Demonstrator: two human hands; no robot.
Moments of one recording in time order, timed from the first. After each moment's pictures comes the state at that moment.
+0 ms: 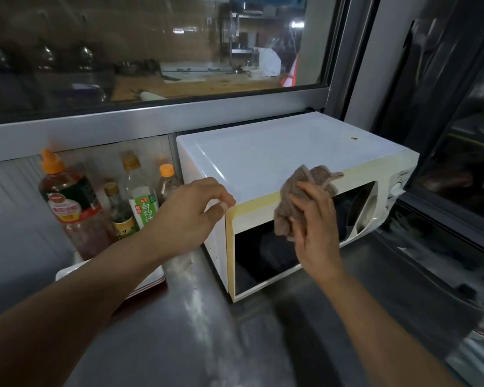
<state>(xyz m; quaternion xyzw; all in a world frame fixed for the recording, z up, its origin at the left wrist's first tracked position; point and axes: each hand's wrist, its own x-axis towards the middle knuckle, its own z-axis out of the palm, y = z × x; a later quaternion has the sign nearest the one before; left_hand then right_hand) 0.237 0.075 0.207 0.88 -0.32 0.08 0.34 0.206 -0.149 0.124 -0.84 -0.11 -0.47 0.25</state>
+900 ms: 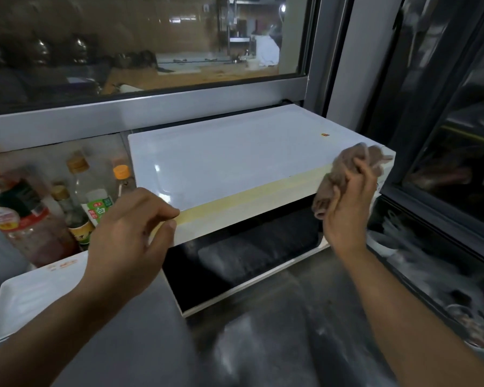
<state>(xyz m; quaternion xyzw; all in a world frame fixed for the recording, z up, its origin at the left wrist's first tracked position) 0.216 0.022 0.186 0.90 -0.22 0.27 0.27 0.249 -0.296 0.119 -0.83 0.08 -0.47 0.29</state>
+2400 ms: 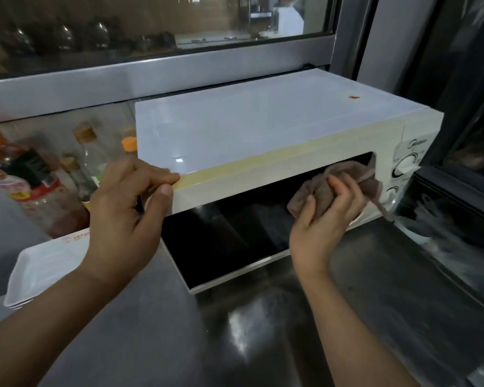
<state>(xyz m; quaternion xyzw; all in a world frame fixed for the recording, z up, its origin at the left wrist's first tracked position) 0.220 0.015 0.157 0.85 -0.22 0.35 0.33 0.235 -0.209 0.068 -0.70 0.12 -0.54 0.45</state>
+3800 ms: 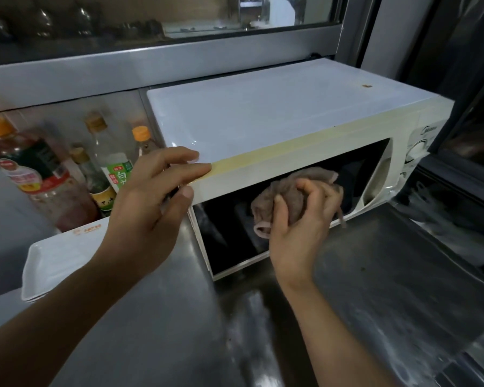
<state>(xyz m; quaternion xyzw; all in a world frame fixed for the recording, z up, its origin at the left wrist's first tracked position) 0.212 0.047 0.159 0.87 -0.28 0.24 0.33 0.206 -0.133 0.074 -0.72 0.10 -0.49 0.47</state>
